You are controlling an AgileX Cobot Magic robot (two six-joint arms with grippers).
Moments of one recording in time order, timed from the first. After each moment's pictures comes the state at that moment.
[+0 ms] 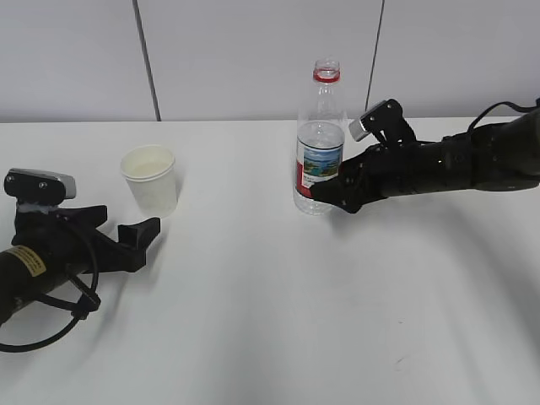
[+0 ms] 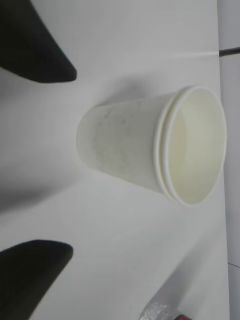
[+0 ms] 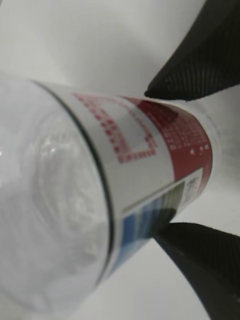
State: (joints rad) left arm -0.20 2.05 -0.51 0.28 -1.14 -0.21; right arm 0.06 2.19 -1.27 -1.40 -0.64 0.90
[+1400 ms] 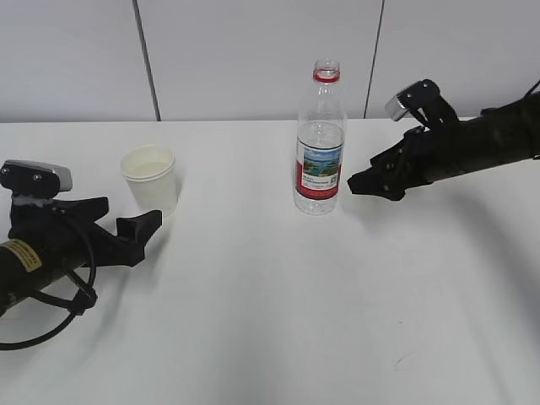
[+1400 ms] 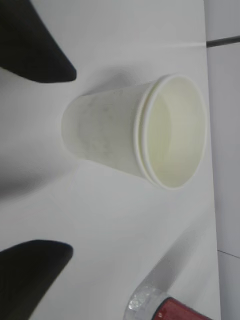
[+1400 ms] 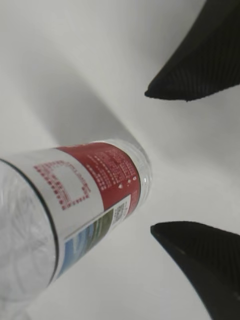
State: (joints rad) left arm -0.20 2.00 -0.50 0.31 -1.14 -0.23; right arm -0.03 2.07 -1.27 -1.79 -0.66 1.26
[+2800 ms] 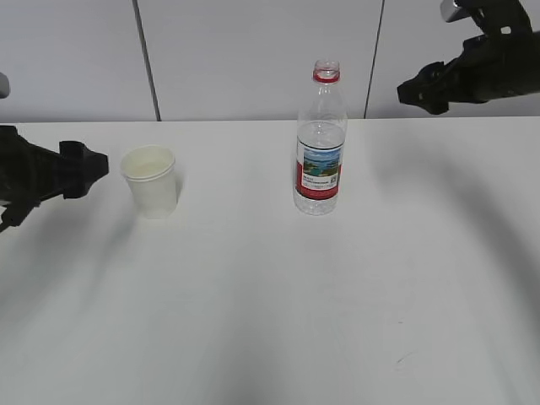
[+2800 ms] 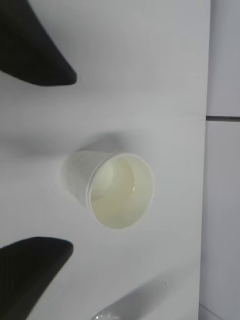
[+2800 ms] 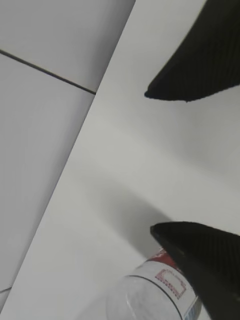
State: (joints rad) left arm -0.20 1.48 -0.61 0.23 -0.29 -0.41; right arm -0.04 1.81 -1.27 -1.86 -0.35 1.52
